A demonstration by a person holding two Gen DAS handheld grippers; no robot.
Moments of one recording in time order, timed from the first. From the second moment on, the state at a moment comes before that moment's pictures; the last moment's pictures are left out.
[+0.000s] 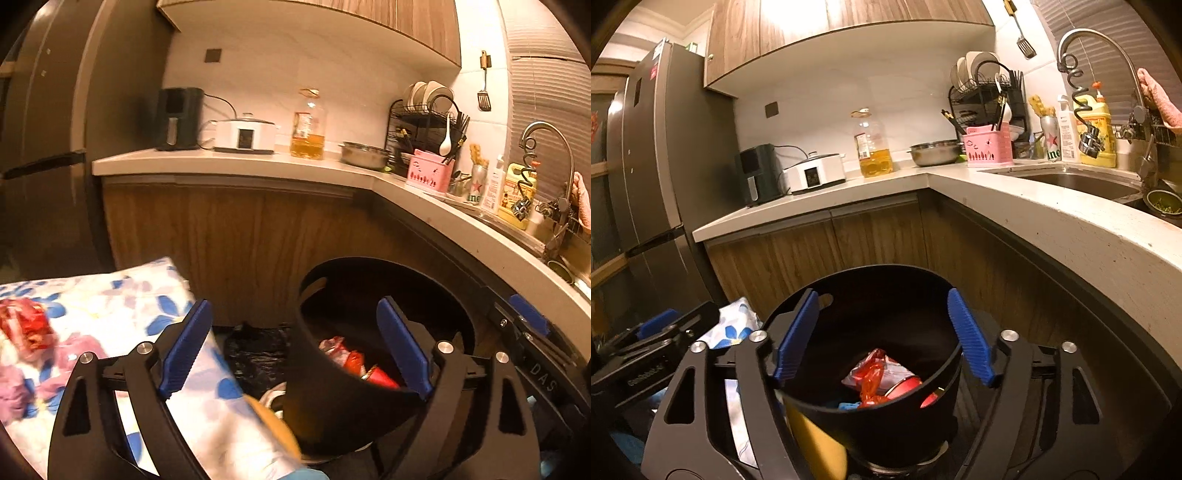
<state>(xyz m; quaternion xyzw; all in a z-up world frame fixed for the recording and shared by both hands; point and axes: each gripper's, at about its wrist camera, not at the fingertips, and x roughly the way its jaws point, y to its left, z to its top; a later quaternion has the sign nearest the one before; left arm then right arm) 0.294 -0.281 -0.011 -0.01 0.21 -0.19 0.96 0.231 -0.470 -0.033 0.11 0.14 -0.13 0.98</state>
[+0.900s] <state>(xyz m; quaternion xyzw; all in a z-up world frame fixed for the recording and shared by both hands) 0.208 -0.085 -0.030 -0.02 0.20 0.03 0.98 0.196 -0.306 -0.038 0.08 0.16 -0.01 0.98</state>
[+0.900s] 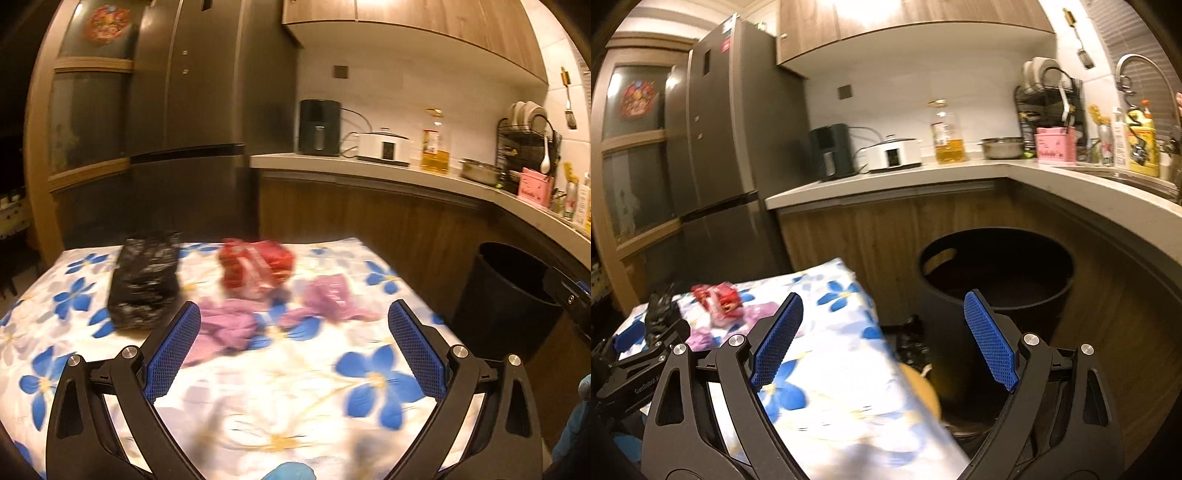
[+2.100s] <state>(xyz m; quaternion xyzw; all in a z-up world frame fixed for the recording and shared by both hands) 0.265 -0.008 -0.077 -0.07 0.29 0.07 0.95 0.318 -0.172 -0.088 0.03 0.24 0.08 0.97</state>
